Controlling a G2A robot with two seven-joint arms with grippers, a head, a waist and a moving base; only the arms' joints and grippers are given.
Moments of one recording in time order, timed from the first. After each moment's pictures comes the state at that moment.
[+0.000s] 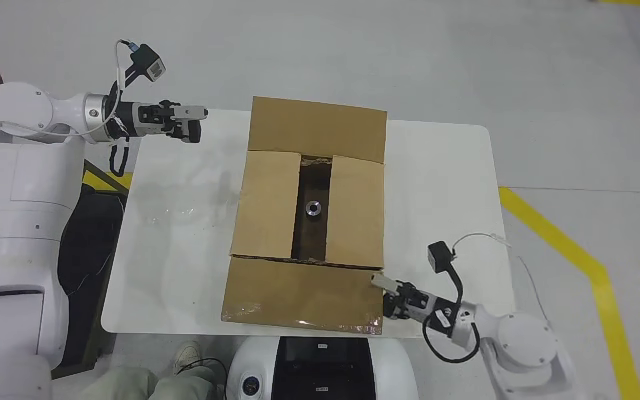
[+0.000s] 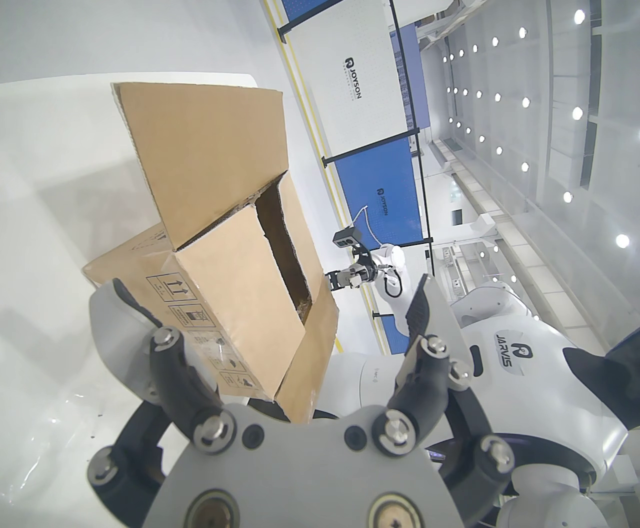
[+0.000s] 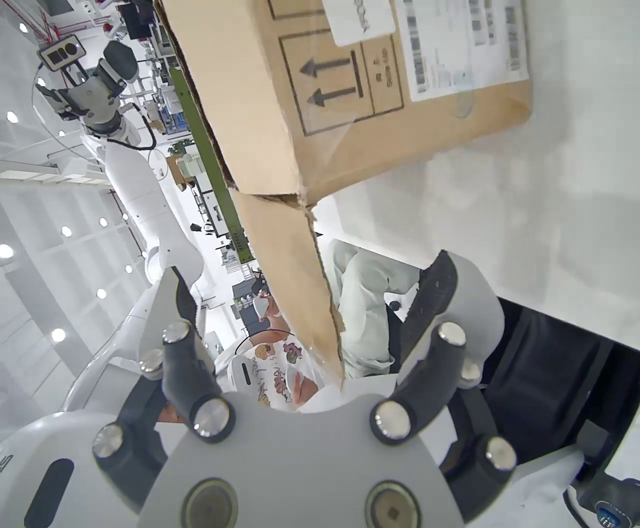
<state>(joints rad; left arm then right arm) 0.61 -0.84 -1.28 -1.07 -0.45 -0.29 -1.53 -1.86 -1.25 1.50 -2.09 0.02 0.21 1.00</state>
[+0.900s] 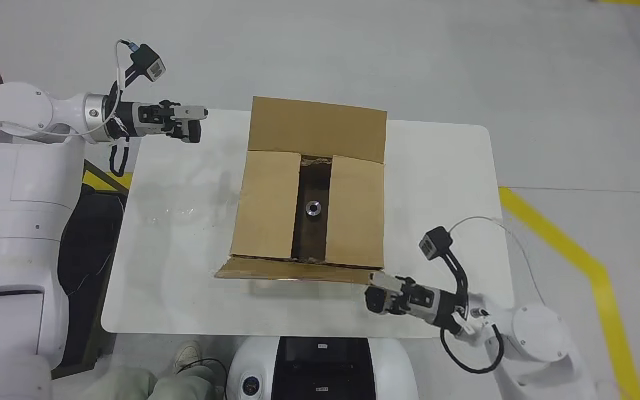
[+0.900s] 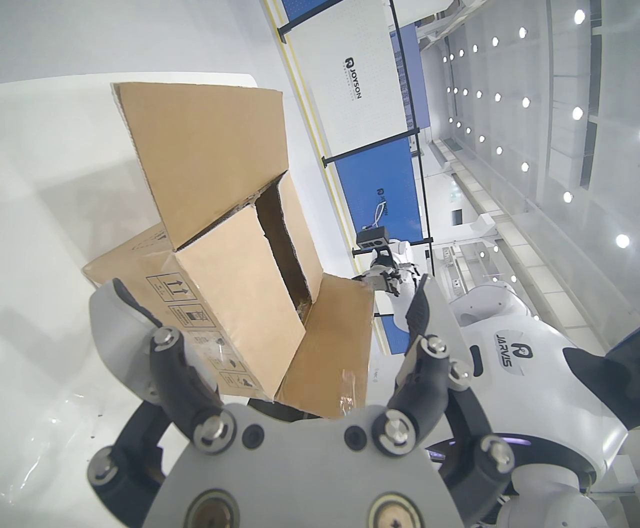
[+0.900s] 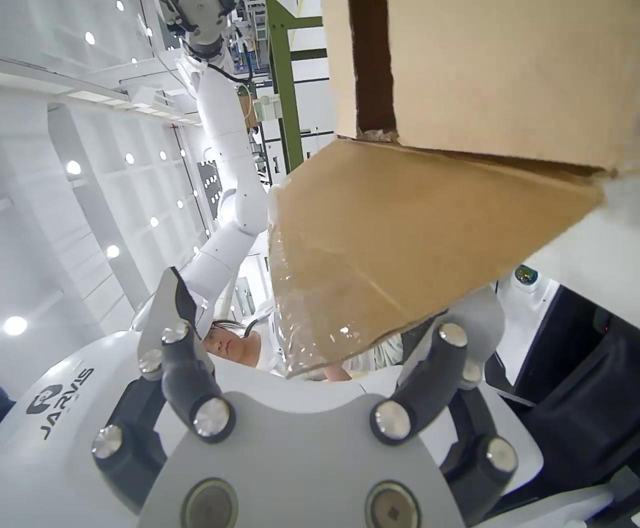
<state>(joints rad) 0.61 -0.84 -1.28 -1.07 -0.45 -0.29 -1.53 -1.78 -1.21 1.48 -2.15 0.24 0.14 1.05</state>
